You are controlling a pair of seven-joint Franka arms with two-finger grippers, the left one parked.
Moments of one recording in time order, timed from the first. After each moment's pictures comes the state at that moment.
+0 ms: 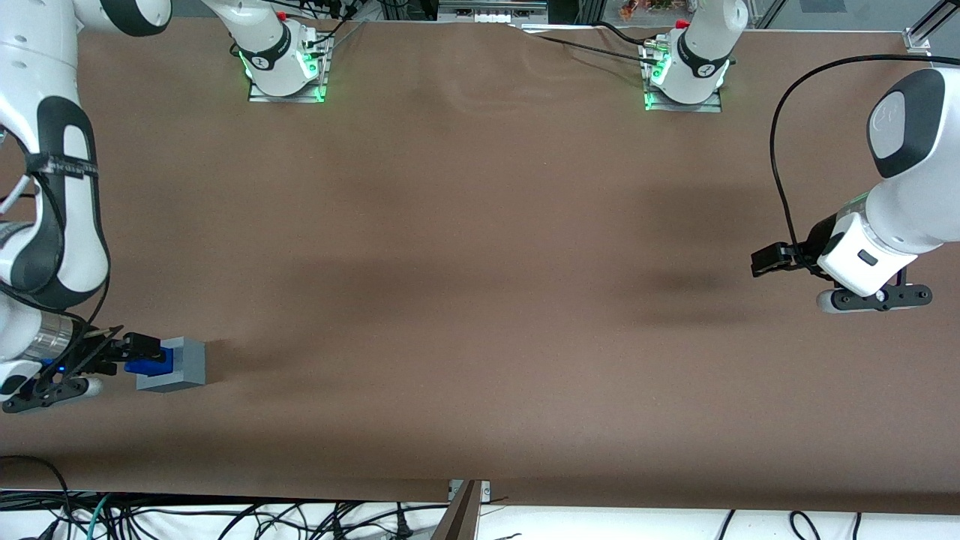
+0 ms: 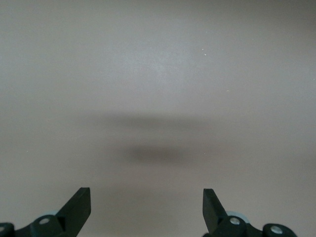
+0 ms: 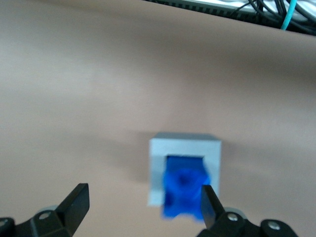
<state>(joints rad) -0.12 0.73 0.00 -1.15 0.12 1.92 -0.35</state>
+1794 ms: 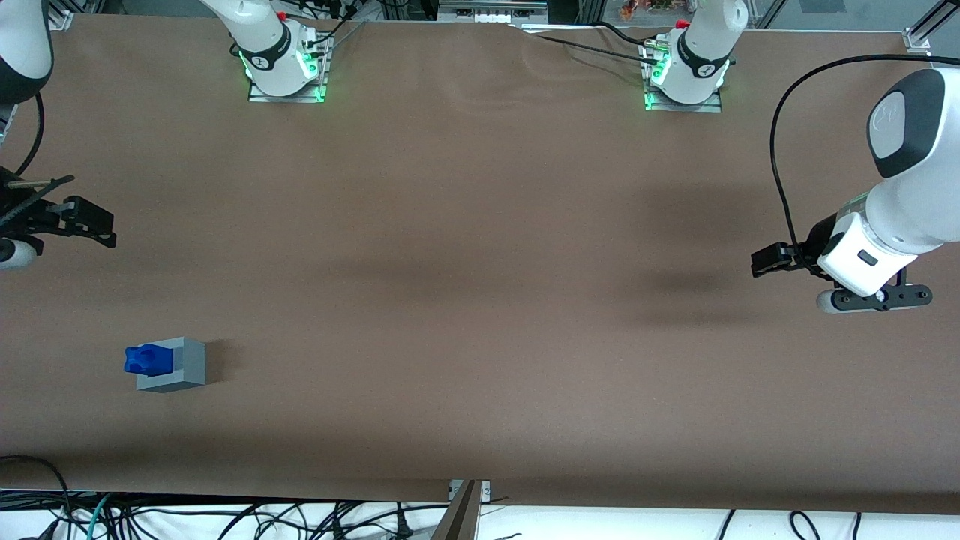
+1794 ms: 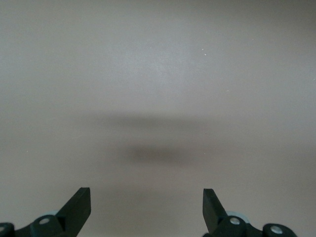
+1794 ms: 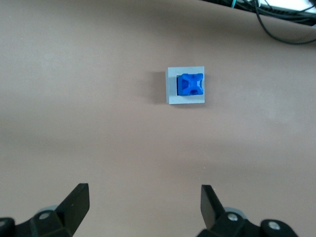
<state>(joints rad) -0.01 0.22 0.01 -1.40 -0.07 1.66 -0.14</state>
